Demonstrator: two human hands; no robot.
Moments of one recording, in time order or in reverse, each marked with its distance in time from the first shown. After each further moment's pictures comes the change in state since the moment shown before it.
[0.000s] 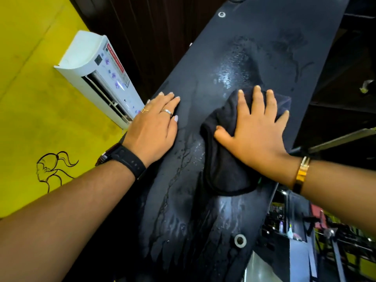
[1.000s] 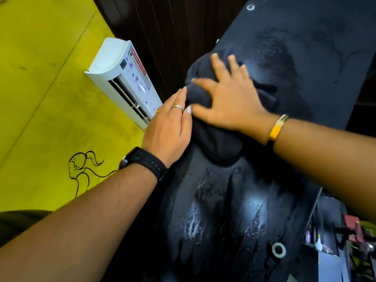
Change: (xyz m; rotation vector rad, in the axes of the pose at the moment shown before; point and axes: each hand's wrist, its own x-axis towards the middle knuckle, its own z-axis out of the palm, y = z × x) left_hand -0.010 -0.011 -0.006 -0.205 0.155 -0.120; right_hand 0.072 -0.071 0.013 0.041 0.161 -0.412
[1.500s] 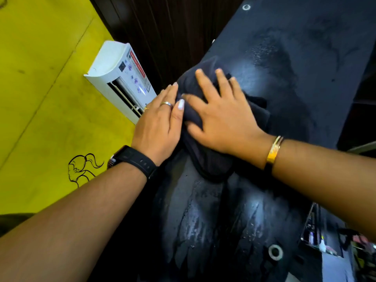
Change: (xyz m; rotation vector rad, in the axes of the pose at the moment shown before) left_hand 0.002 -0.003 -0.009 0.046 0.034 0.014; right_hand -0.029 -0.012 0.013 -0.089 0.138 -0.123
